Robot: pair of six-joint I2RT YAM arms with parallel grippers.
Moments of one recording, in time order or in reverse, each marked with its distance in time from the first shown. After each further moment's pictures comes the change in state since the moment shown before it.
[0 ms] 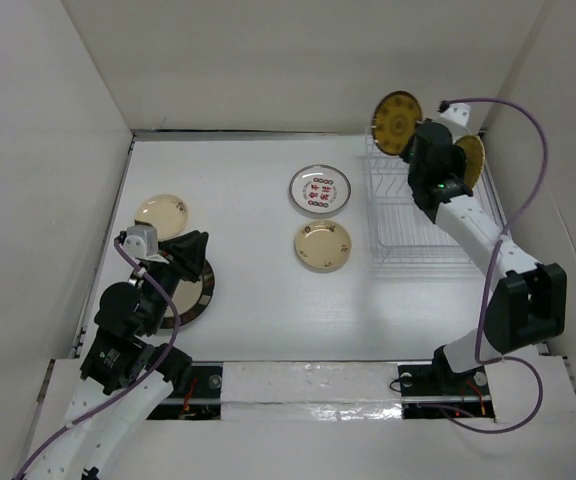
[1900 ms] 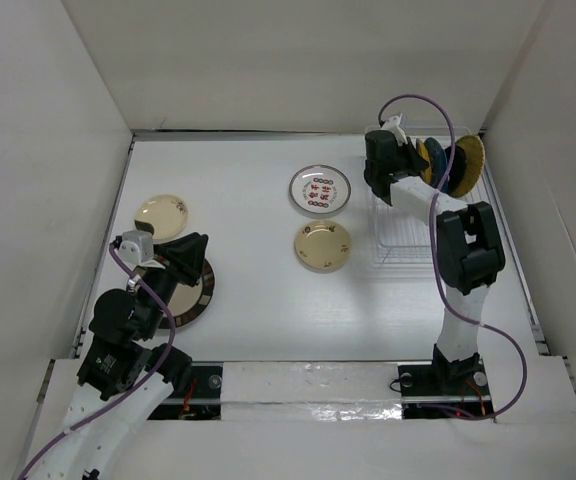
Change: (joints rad) left arm 0.000 -0.056 0.000 0.000 0.035 -0.008; right arm -0.005 0.444 0.165 0.052 0.694 -0.856
